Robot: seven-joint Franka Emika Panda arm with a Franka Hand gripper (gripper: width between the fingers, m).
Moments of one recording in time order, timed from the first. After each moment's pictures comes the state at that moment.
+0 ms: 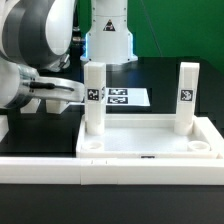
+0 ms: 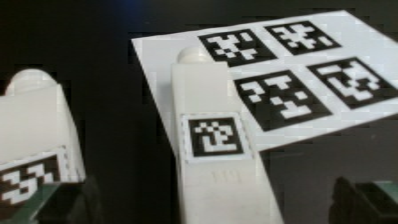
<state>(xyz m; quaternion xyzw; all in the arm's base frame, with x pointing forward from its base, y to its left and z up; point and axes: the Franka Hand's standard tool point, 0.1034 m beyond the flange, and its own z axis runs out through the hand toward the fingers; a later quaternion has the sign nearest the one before) 0.407 -0.142 0.028 -0.83 0.14 0.51 0.15</state>
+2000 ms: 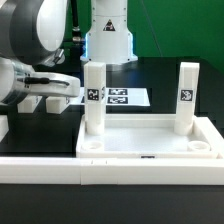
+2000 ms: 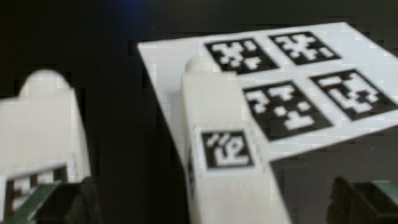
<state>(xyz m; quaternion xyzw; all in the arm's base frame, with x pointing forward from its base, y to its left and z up) 0.404 -0.146 0.042 -0.82 0.15 0.52 0.16</state>
